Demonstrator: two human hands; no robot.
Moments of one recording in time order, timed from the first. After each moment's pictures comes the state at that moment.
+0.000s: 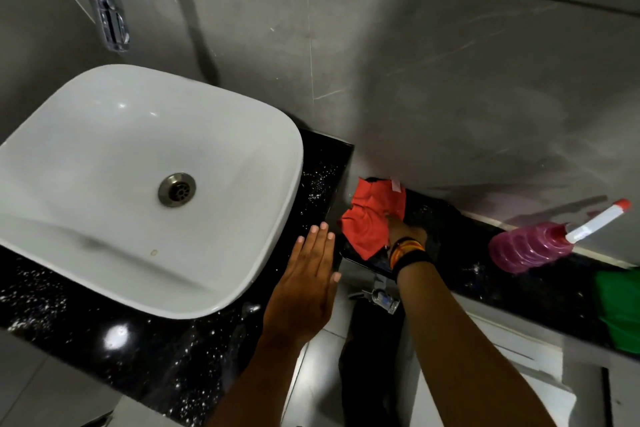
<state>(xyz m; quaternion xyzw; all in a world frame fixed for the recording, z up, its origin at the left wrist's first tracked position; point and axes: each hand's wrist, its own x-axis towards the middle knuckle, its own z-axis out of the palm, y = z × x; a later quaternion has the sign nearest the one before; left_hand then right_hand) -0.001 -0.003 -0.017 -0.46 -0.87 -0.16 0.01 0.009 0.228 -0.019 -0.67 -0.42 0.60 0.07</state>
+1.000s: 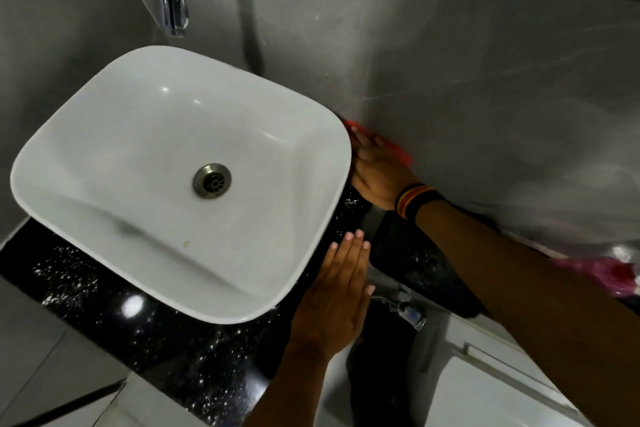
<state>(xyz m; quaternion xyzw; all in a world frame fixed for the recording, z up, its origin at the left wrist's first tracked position) -0.001 -0.003 -0.014 -0.44 -0.88 -0.15 -0.03 -0.130 0.231 0.022 0.07 -0.99 0.06 -0.05</state>
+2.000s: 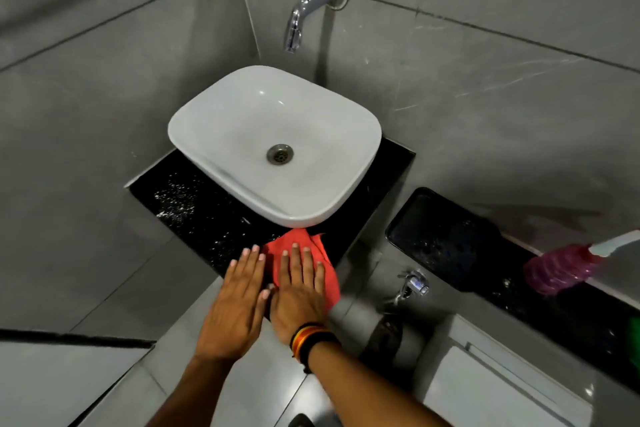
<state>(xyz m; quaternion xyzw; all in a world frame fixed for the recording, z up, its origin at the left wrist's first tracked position) 0.086 -0.237 0.047 -0.28 -0.94 -0.17 0.00 0.103 -0.092 0.036 -0.07 -0.98 0.20 -0.07</state>
